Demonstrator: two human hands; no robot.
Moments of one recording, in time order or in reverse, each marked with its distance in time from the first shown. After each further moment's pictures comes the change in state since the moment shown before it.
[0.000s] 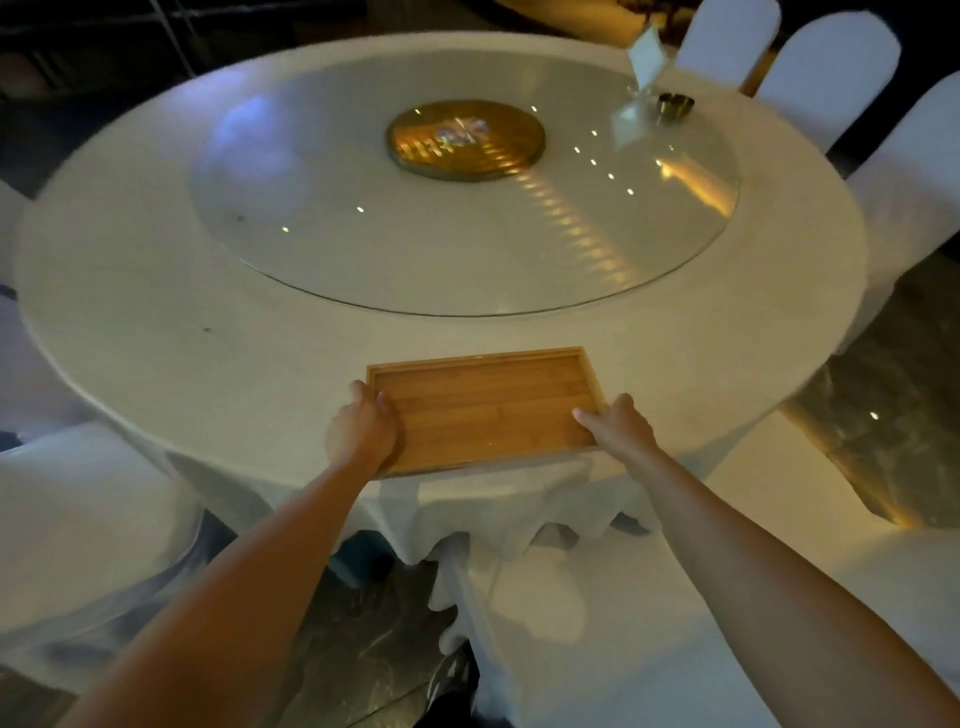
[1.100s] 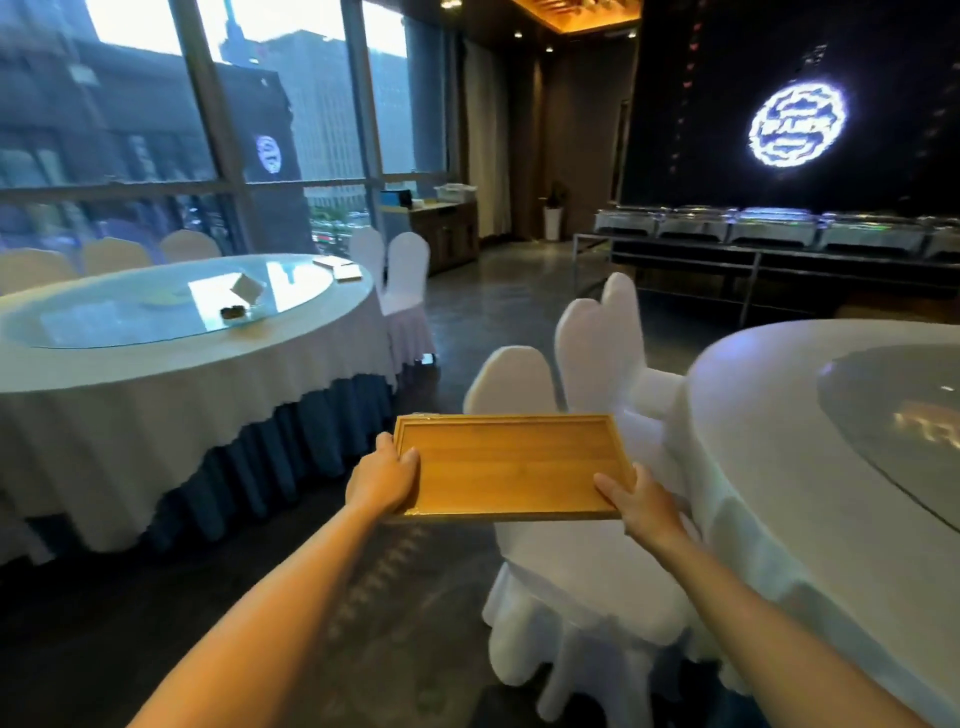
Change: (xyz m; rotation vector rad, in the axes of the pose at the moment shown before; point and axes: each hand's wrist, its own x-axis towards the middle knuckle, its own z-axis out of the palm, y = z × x) left_hand -0.276 -0.564 -0.415 -0.265 0.617 -0.603; right_hand -0.494 -0.290 0.405 -0.034 -0.537 -1.025
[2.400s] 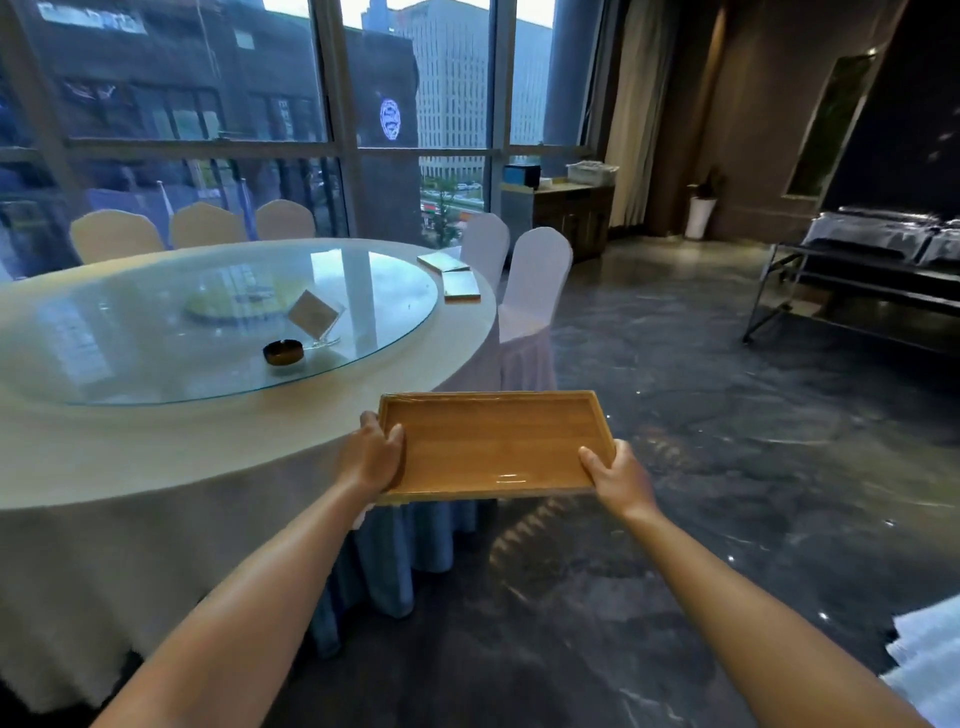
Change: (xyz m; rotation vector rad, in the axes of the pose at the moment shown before) left_hand 0.876 -0.179 -0.082 -0.046 0.217 -0.229; right_hand 0.767 -0.321 0.507 -0.014 -0.146 -0.143
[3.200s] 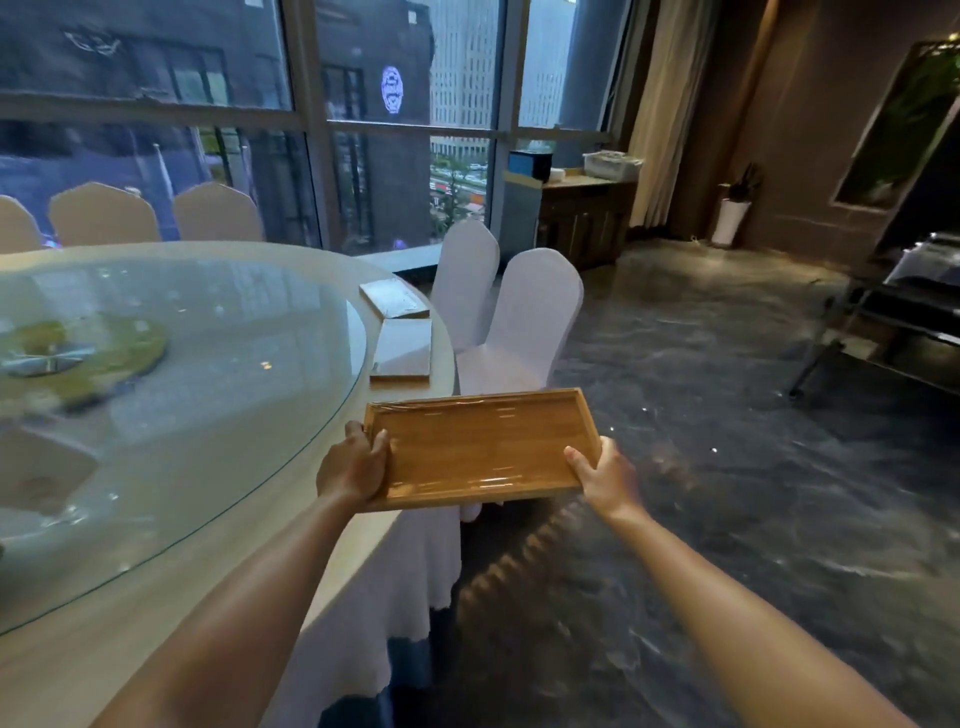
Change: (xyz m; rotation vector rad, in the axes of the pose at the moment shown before) left_hand 0.585 0.209 0.242 0.062 0.042 -0.097; right_hand 0.685 -0.039 0.052 -0.134 -0.036 -0.047
